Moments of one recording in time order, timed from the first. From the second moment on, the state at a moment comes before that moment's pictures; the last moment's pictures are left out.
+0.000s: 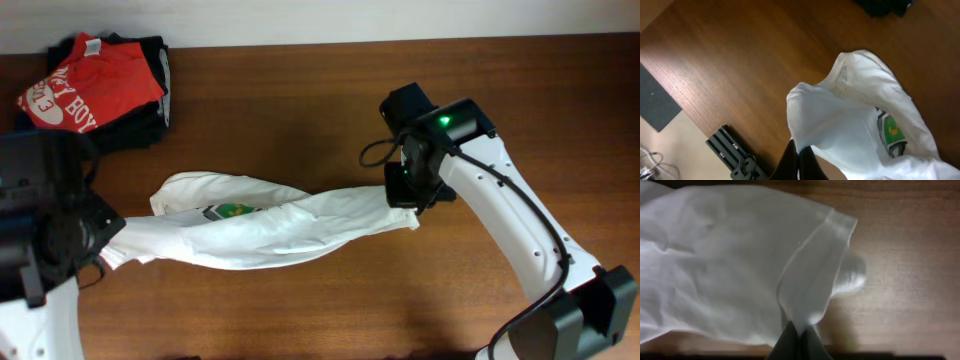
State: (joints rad) left arm 0.14 1.26 1.77 -1.69 -0.33 -0.61; right arm 0.40 1.69 1.58 -1.44 0.01 0.41
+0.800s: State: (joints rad) left arm 0.14 1.24 1.54 -1.63 -0.22 -0.59; right arm 0.57 1.70 0.98 -1.09 -0.16 0.48
